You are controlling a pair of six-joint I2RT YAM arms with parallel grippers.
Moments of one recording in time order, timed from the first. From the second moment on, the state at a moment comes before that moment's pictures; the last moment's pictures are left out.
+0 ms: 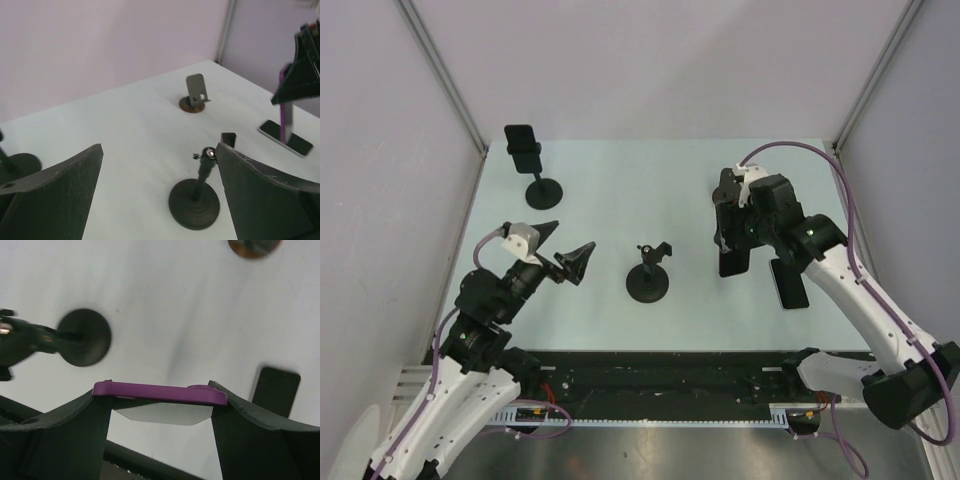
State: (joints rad) left arm -0.52 0.47 0.61 -0.04 0.11 -0.06; right arm 0.54 1.14 1.23 -0.74 0.05 0.18
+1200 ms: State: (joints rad) left arm -0.54 0.37 0.50 -0.18 -0.14 -0.03; right arm 0.34 1.84 1.19 -0.87 0.11 0.15
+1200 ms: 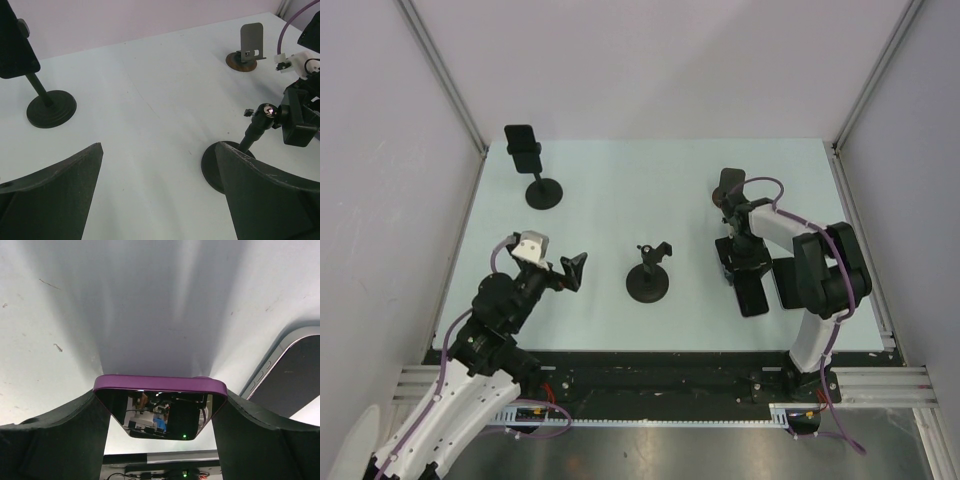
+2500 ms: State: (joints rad) left arm -0.54 0.39 0.50 -0.18 -0.15 -0.02; right arm 0.28 1.76 1.10 -0.77 0.11 0.15
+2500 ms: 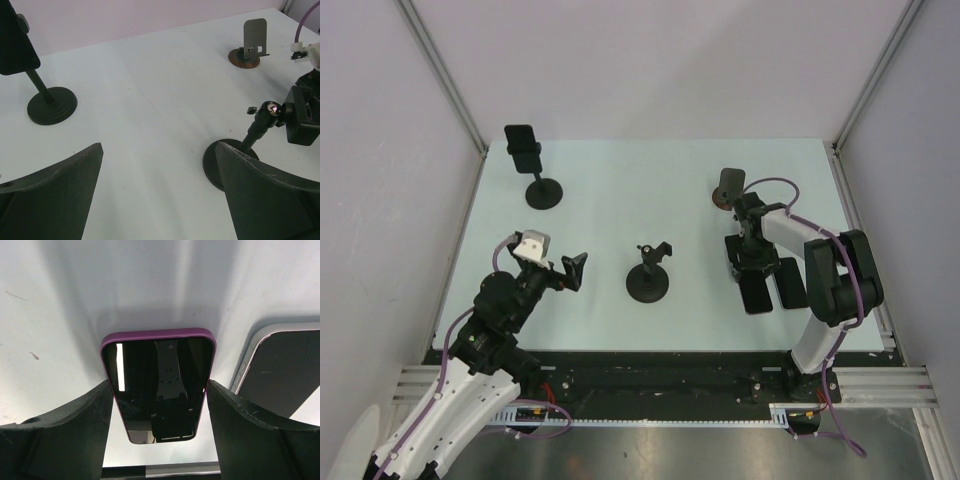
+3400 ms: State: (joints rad) left arm -0.54 0.39 0.50 -0.18 -0.15 -0.02; right arm 0.25 1.76 1.10 -0.77 0.12 0.14
